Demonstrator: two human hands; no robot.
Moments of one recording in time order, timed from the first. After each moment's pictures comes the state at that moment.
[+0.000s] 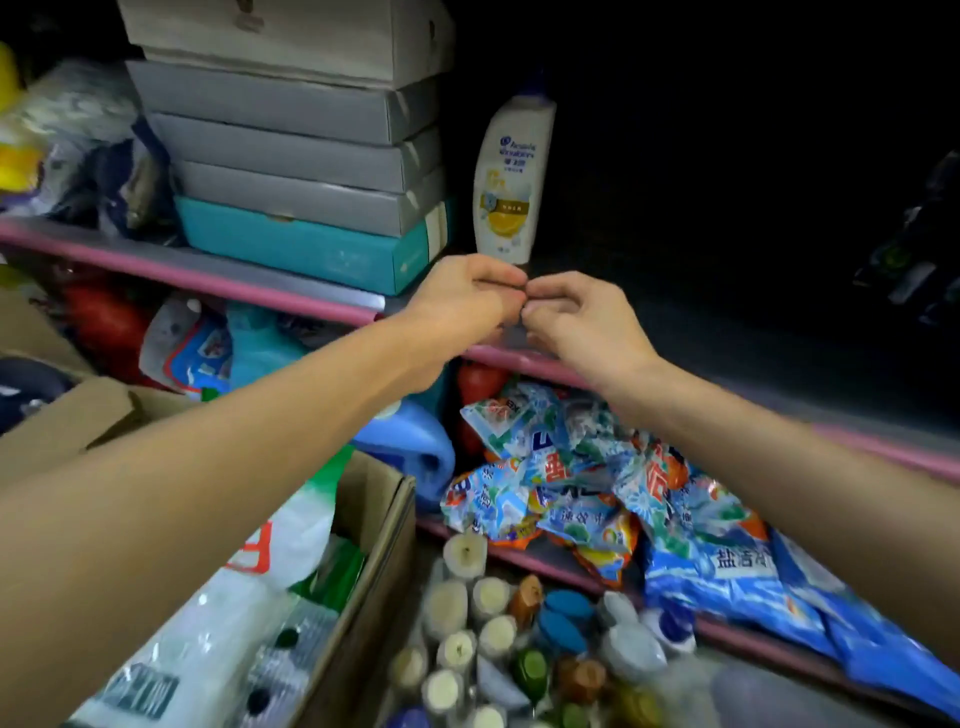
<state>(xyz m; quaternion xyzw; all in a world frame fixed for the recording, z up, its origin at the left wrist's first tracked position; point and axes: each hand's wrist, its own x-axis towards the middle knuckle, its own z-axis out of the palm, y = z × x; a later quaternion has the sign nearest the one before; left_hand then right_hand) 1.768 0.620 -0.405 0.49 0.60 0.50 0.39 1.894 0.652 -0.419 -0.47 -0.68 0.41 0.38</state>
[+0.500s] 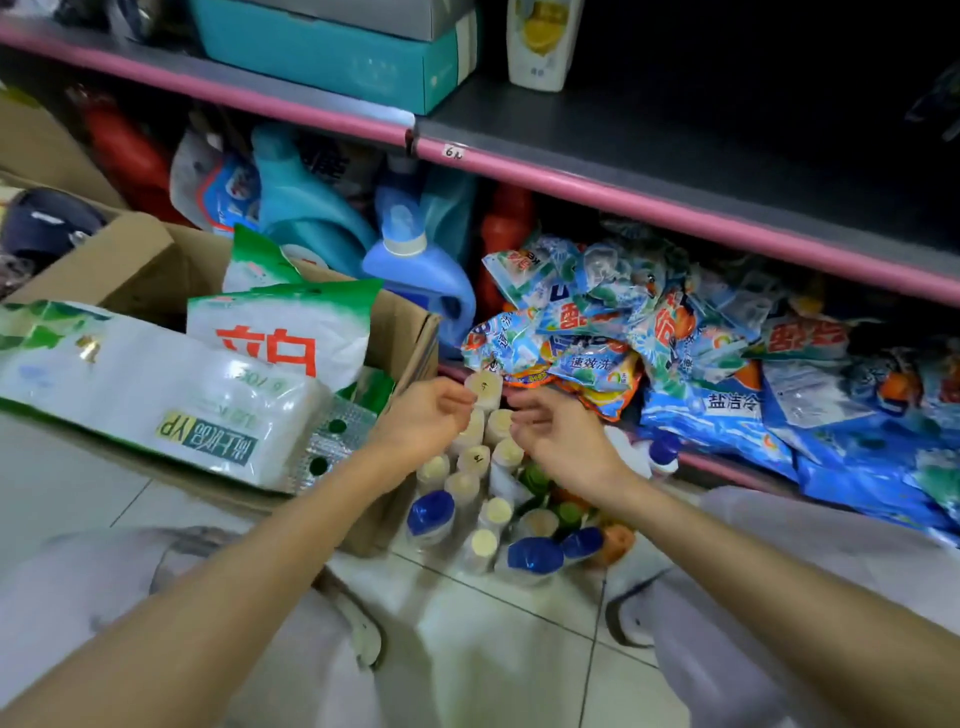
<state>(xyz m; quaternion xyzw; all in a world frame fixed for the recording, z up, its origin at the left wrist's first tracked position) 1.780 0.447 -0.585 0.44 0.72 0.33 0.42 1.942 0.493 -0.587 -0.51 -0.72 0.45 0.16</state>
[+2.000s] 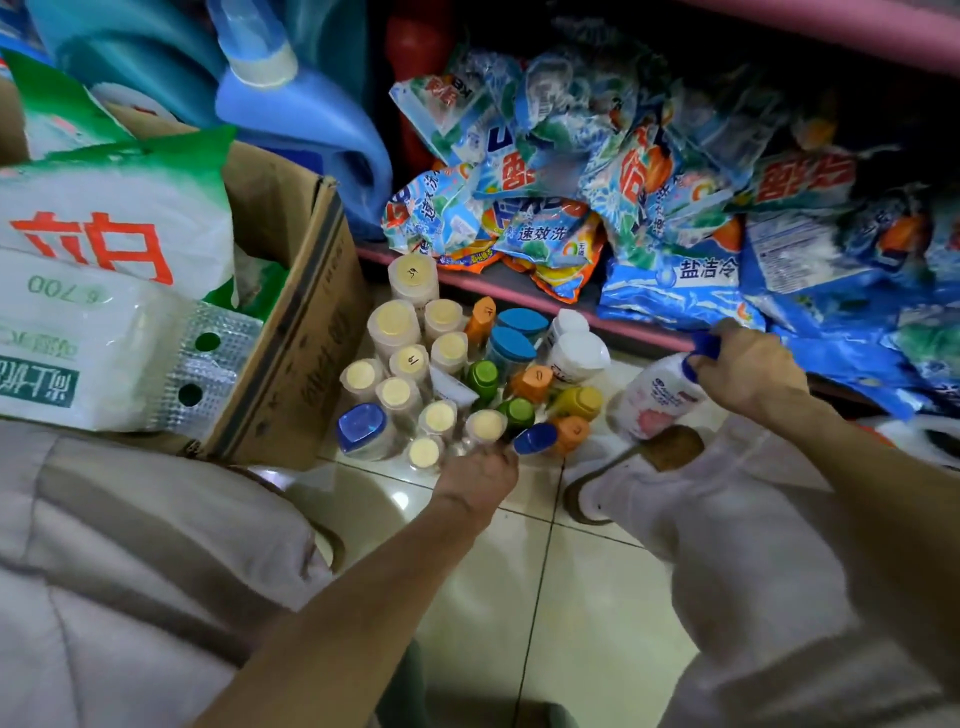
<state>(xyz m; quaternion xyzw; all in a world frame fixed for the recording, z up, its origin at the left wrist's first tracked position) 1.923 0.408 -0.741 0.77 0.58 -0.23 0.17 2.144 0.563 -0.651 -0.74 -0.65 0.13 -0.12</state>
